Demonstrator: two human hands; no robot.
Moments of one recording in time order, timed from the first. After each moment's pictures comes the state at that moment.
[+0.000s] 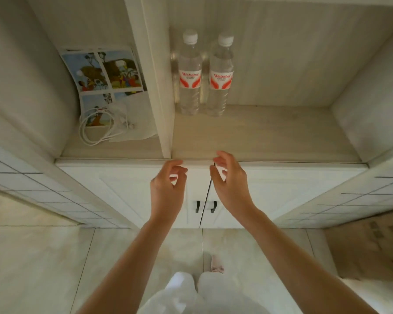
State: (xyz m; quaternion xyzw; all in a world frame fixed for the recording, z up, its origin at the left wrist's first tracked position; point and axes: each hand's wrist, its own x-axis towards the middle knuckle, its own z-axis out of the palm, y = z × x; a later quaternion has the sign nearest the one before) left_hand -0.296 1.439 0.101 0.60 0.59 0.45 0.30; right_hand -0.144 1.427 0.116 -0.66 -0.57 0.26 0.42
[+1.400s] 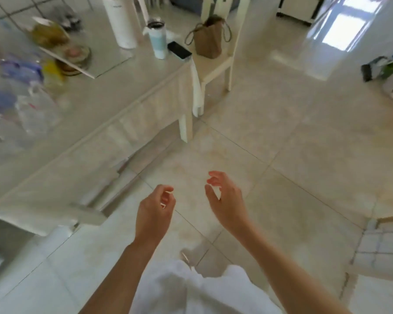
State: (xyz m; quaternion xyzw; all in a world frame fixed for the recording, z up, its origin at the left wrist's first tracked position) left_hand -0.150 0.622 0.045 -0.33 0.85 0.38 -0.13; right_hand -0.259 0.764 0.069 0.23 -0.86 0.43 -0.13
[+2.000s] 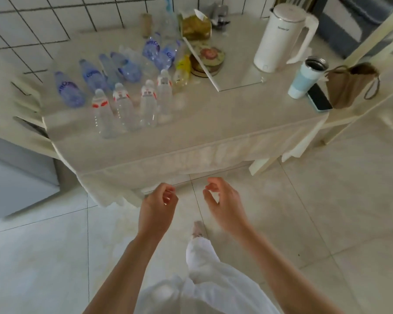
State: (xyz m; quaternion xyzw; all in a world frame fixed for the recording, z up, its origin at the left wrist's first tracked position) left_hand -0.111 0.371 0.031 -0.59 0.68 0.39 -0.21; right_hand -0.273 0.440 0.043 0.46 -0.77 0.33 -0.29
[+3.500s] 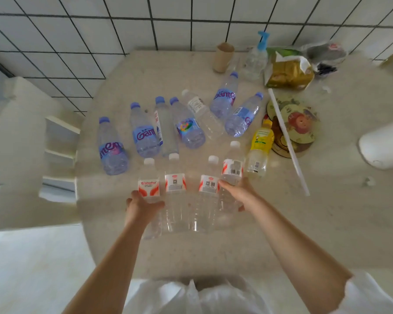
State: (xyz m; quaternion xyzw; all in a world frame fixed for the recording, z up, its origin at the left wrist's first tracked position) left_hand -0.056 -0.065 -0.043 -0.82 0.40 0.42 -0.04; right_hand -0.328 -0.061 -0.031 0.22 -0.83 0.13 -0.49
